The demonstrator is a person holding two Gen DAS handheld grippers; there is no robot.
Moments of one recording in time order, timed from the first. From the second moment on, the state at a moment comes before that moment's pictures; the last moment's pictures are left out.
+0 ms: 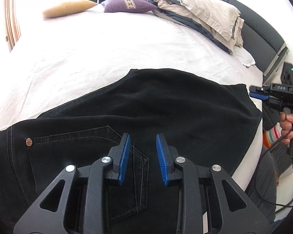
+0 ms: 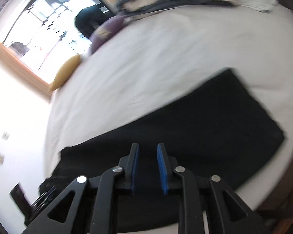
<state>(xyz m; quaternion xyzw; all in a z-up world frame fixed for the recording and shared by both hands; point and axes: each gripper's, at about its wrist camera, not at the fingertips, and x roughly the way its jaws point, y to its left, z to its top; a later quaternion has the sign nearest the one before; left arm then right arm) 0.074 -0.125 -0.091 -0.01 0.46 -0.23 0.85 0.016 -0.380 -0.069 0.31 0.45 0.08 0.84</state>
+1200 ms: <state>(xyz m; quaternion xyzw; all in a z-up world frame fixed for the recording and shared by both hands) 0.224 -0.177 -0.095 0.00 0.50 -0.31 0.81 -0.032 -0.469 -0.132 0.41 0.43 0.00 0.80</state>
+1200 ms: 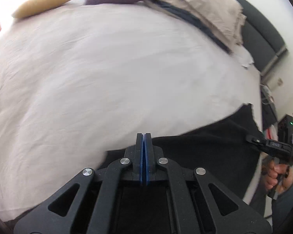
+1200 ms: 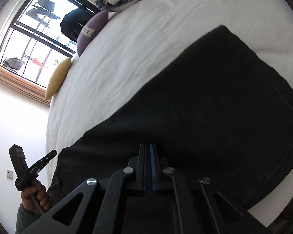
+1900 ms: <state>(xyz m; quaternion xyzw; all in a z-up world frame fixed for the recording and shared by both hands) 0.120 -0.079 -0.144 -0.04 0.54 -0.26 0.80 -0.048 -0.425 -0.138 0.34 0.50 0.09 0.79</state>
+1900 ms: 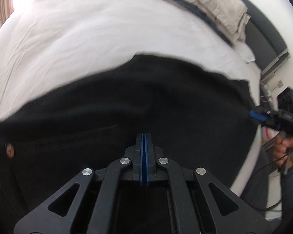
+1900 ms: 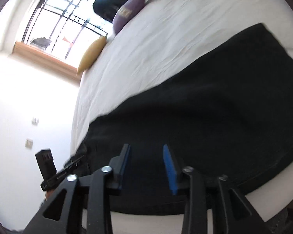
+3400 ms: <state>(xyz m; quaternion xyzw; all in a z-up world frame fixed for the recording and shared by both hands) 0.142 0.012 -0.128 0.02 0.55 -0.18 0.81 -0.042 -0.402 -0.136 0.32 0.52 0.01 0.79</state>
